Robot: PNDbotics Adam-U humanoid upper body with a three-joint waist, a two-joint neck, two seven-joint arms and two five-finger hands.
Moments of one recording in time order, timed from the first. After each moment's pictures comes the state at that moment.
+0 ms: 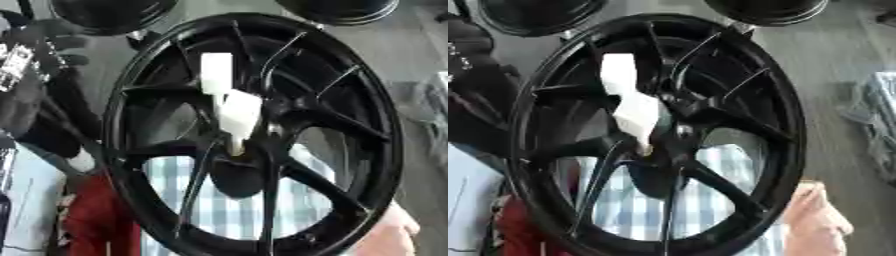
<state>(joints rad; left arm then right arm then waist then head) -0.55 0.30 0.01 -1.71 0.28 -0.01 -0.32 0.00 -0.44 -0.38 -1.80 -0.30 -0.09 -0.45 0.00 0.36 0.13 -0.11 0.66</state>
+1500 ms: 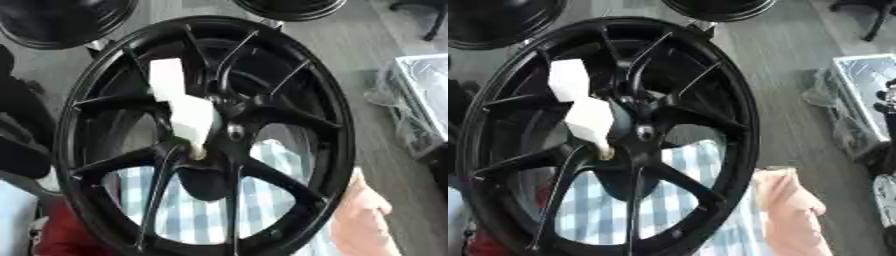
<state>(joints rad) -0.83 0.61 -0.10 -1.82 0.46 -0.04 -0.38 0.02 -0.46 -0.38 -1.80 -0.29 -0.08 -0.45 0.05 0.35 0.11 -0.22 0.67</state>
